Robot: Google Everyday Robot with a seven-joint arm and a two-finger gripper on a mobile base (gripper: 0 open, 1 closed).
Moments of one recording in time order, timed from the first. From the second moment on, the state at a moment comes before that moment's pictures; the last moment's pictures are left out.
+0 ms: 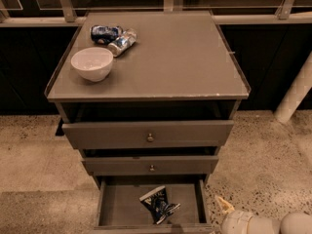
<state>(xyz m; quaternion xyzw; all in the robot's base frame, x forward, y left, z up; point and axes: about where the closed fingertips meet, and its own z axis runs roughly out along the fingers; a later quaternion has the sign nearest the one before) 0.324 -0.150 0.565 -0.36 0.83 0.24 0.34</state>
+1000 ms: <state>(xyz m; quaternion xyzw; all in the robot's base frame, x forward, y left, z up) 0.420 -0.156 0.451 -0.33 0.84 0.28 0.33</state>
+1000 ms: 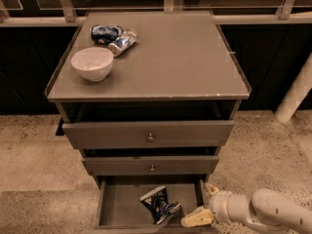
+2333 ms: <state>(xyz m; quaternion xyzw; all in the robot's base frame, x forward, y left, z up) 0.491 -0.094 0.356 -0.35 0.82 0.28 0.37</state>
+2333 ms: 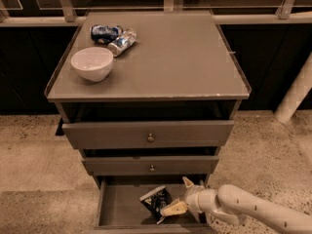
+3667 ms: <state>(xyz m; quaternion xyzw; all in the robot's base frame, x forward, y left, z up) 0.497 -0.072 0.288 -0.33 0.84 0.28 0.34</state>
